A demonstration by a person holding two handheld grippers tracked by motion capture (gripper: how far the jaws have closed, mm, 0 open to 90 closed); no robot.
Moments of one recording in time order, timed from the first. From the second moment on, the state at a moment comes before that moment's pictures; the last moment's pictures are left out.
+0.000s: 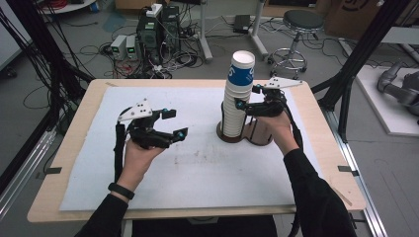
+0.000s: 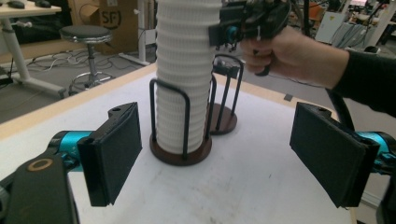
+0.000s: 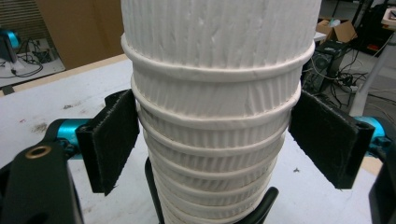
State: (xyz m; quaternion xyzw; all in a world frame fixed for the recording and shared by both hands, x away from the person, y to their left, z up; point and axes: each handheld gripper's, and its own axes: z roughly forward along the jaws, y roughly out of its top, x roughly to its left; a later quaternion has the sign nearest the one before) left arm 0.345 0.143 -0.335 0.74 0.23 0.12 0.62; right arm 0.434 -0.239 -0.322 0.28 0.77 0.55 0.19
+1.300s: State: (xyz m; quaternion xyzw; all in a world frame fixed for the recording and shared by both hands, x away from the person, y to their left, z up) left arm 0.439 0.031 -0.235 0.73 0.20 0.13 0.64; right arm 0.433 -0.241 -0.322 0.28 0.77 0.55 0.20
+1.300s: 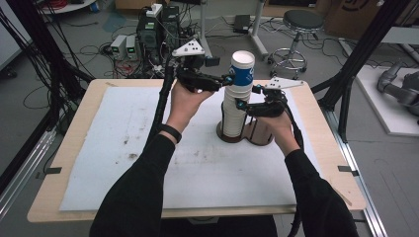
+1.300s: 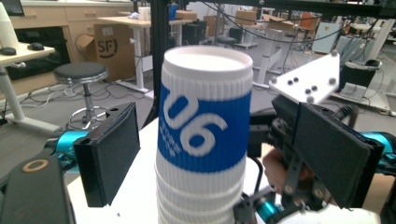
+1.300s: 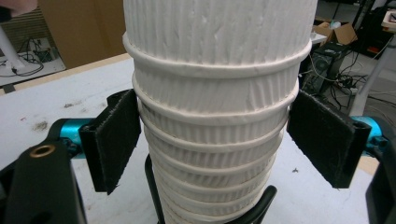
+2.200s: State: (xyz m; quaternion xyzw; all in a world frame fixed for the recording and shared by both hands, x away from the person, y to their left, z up) left arm 0.473 -0.002 -0.223 0.73 0.21 0.11 0.64; right arm 0.433 -0.243 -0.322 0.27 0.77 0.55 0.19
